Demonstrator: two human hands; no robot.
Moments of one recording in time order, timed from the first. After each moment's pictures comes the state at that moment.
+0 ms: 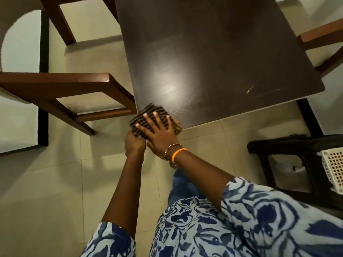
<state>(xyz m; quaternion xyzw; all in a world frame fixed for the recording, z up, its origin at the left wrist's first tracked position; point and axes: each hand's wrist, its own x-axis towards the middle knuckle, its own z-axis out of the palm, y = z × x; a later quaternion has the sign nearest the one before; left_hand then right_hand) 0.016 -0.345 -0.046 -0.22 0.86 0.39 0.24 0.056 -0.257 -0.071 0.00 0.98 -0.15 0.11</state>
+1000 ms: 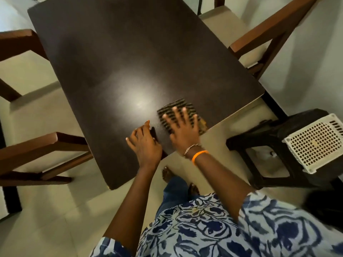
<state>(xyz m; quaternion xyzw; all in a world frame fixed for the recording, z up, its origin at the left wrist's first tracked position) 0.014 -0.174 -0.021 0.20 0.94 0.22 0.15 0.078 -0.067 -0.067 0.27 0.95 -0.15 0.06</state>
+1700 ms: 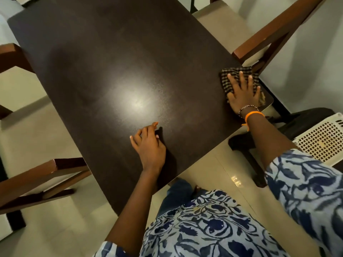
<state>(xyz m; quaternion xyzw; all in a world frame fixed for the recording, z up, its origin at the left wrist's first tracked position) -0.037 -0.135 -0.016 0.24 0.92 0.24 0.16 0.086 0.148 -0.057 0.52 0.84 -0.17 0.06</state>
